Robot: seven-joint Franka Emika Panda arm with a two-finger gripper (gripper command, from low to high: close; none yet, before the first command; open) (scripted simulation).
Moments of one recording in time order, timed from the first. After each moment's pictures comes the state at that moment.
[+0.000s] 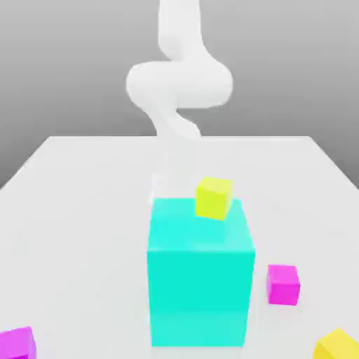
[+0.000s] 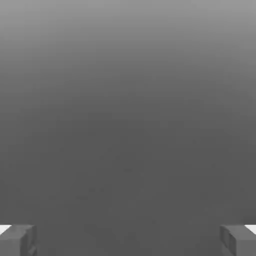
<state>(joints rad) 0.05 -0.71 0.01 -2.34 -0.02 2.35 0.72</state>
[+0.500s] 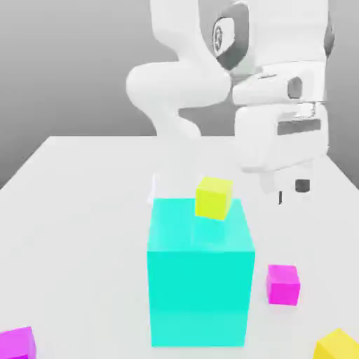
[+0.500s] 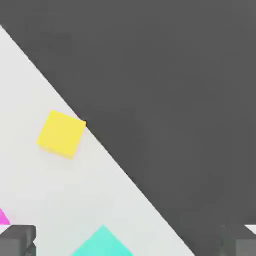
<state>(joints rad) 0.31 -0.16 0.06 -2.60 -0.07 2.66 0.15</state>
